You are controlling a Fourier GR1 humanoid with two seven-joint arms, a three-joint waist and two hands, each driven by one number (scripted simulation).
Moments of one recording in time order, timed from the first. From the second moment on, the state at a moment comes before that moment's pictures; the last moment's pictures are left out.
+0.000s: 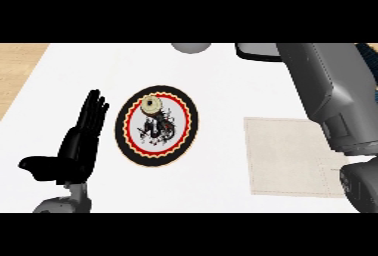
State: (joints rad) left arm -0.06 0.07 -0.05 -1.66 0.04 0.13 0.02; right arm -1.35 -0.22 -0.29 -0.44 1.45 -0.51 1.11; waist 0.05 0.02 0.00
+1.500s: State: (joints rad) left arm 0.00 0.07 -0.03 -1.70 0.05 0.11 0.03; right arm -1.07 -0.38 -0.38 -0.51 1.41 -0.49 1.02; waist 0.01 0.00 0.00
